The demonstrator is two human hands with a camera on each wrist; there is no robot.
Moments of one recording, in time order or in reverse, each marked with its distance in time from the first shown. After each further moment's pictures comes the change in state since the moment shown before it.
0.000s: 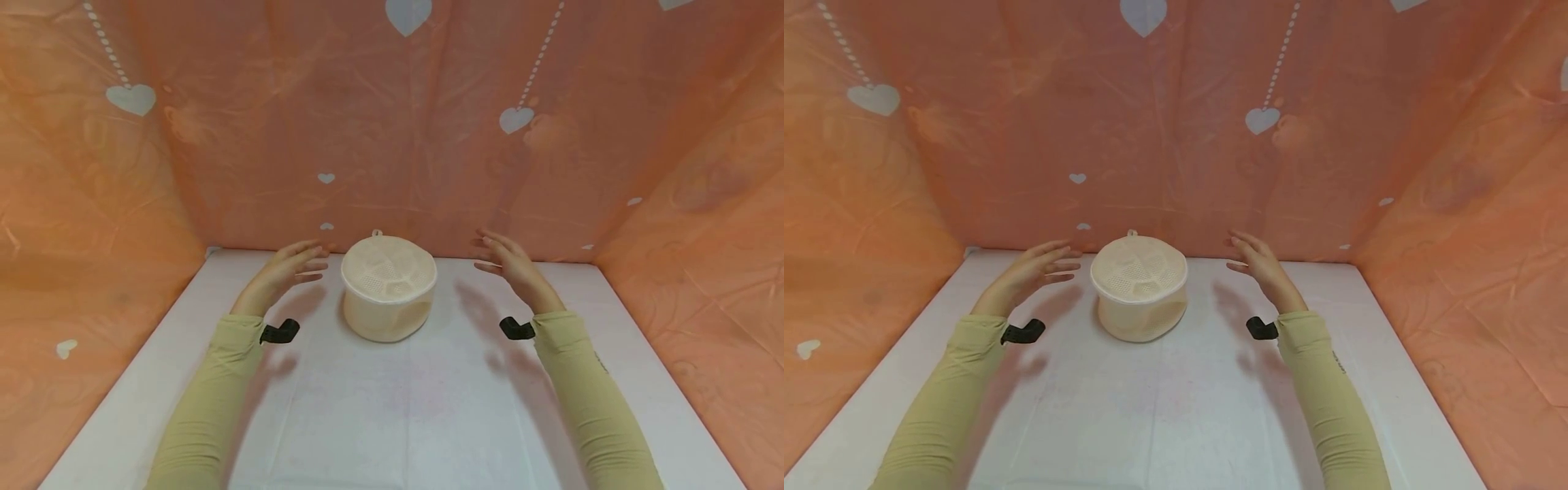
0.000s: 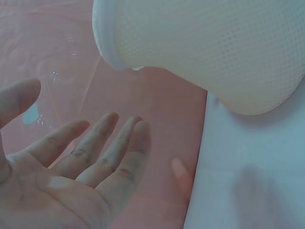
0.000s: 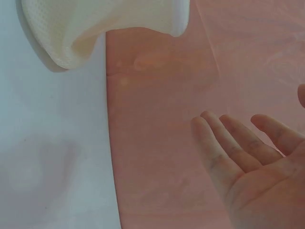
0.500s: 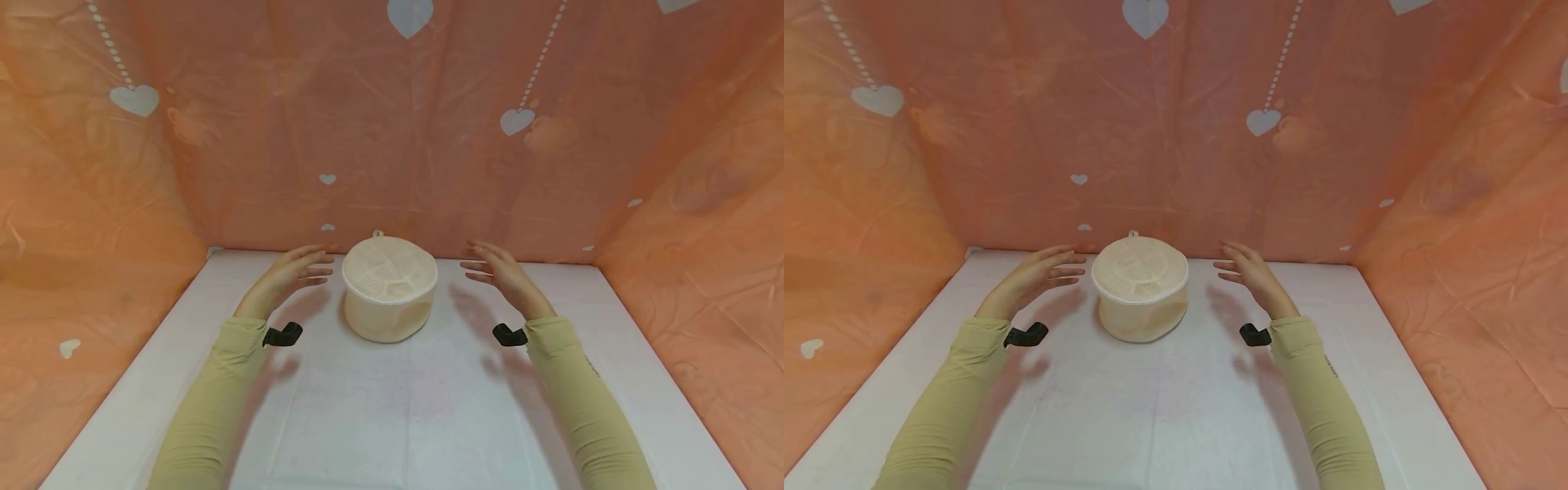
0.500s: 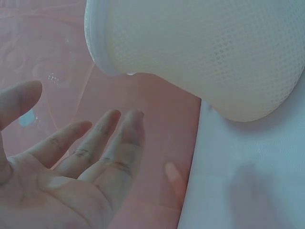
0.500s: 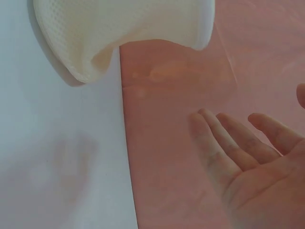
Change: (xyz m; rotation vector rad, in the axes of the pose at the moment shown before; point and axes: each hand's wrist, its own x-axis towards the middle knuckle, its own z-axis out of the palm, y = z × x) left_hand -0.002 -0.004 0.004 -0.029 -0.022 0.009; right_hand 0.000 0.013 0.013 0.040 -0.049 0.035
